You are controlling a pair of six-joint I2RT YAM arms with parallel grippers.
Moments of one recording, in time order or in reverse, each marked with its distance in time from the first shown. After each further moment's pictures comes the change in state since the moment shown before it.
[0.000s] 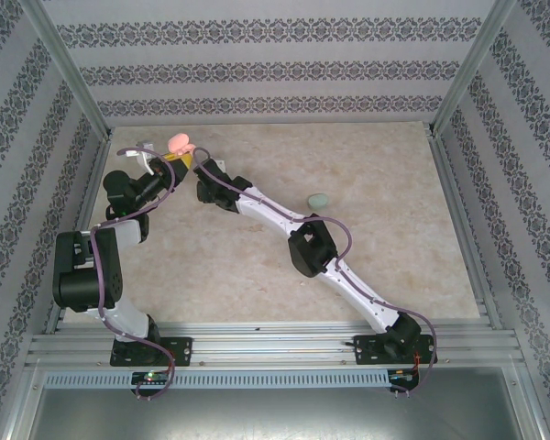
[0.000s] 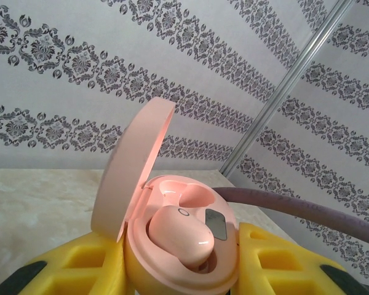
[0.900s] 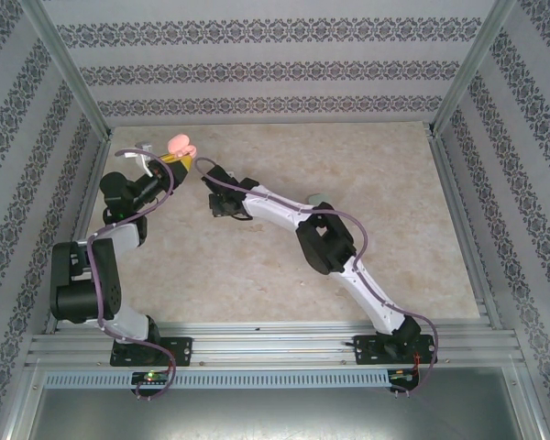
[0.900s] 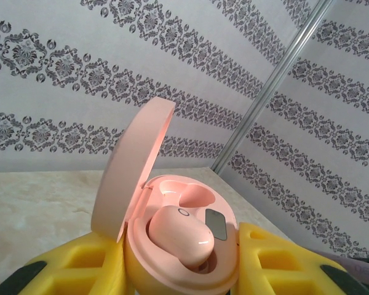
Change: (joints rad) left arm 0.000 -0.091 -0.032 -0.051 0.031 0.013; right arm 0.000 -0.356 -0.573 -0.010 -0.054 -0.029
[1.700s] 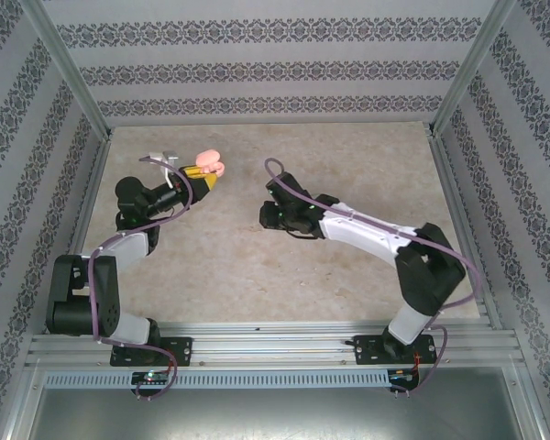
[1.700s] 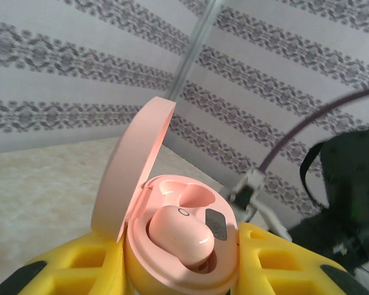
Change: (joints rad) left arm -0.160 -0.092 -0.055 -0.038 0.126 0.051; right arm -0.076 -0.872 -0.951 0.234 -0.124 0.153
